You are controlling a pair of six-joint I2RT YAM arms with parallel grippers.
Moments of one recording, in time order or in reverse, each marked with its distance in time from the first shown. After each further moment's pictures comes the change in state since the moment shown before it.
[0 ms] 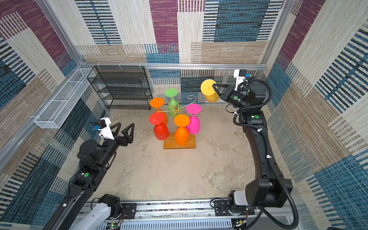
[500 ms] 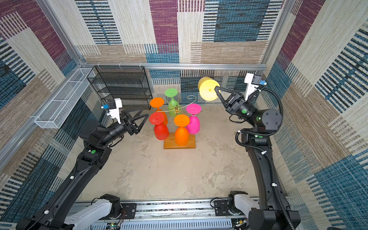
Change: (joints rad) left arm -0.011 0.333 0.237 0.306 0.601 -0.241; right arm 0.043 -0.213 -0.256 0.642 -0.088 0.365
